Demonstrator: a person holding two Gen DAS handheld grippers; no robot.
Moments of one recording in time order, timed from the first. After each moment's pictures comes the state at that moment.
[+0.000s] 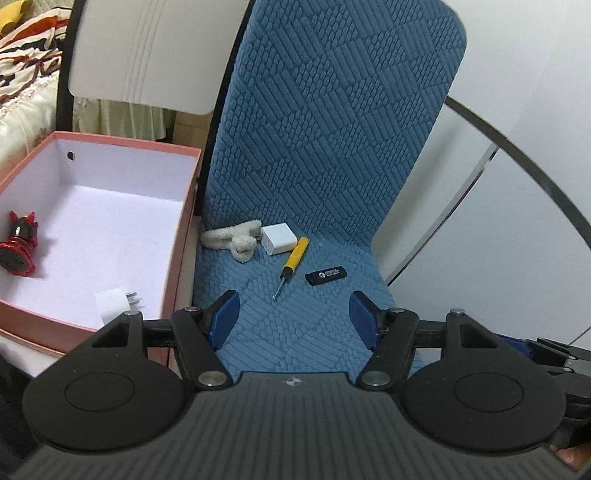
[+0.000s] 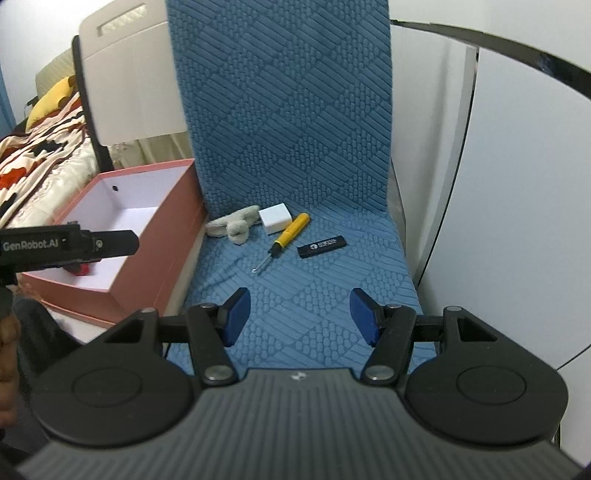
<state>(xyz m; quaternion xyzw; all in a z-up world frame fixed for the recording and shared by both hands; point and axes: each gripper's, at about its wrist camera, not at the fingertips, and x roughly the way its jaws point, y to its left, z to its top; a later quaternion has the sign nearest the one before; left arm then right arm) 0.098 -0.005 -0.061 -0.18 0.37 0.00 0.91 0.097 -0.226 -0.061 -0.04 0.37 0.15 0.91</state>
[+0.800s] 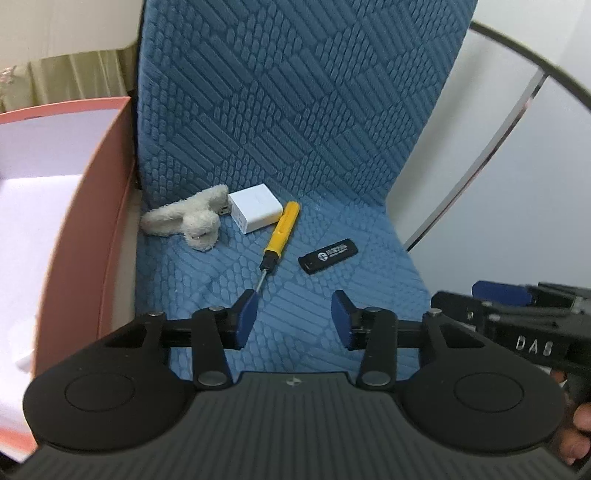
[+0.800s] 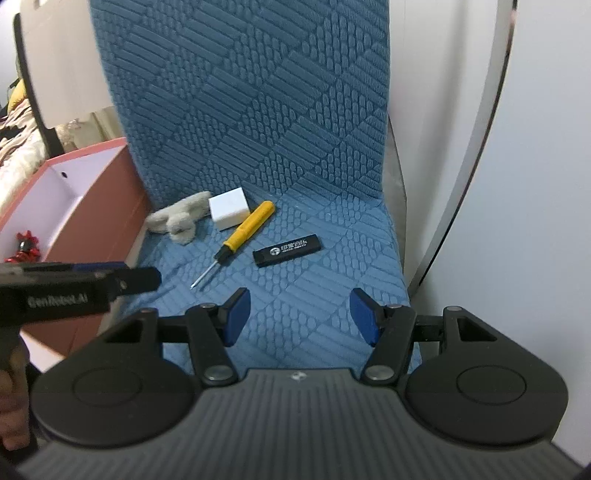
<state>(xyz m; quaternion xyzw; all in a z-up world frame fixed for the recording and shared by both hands) 0.238 -0.042 -0.160 -0.14 0.44 -0.03 0.89 0.232 -0.234 -0.130 -0.04 0.43 0.15 0.89</state>
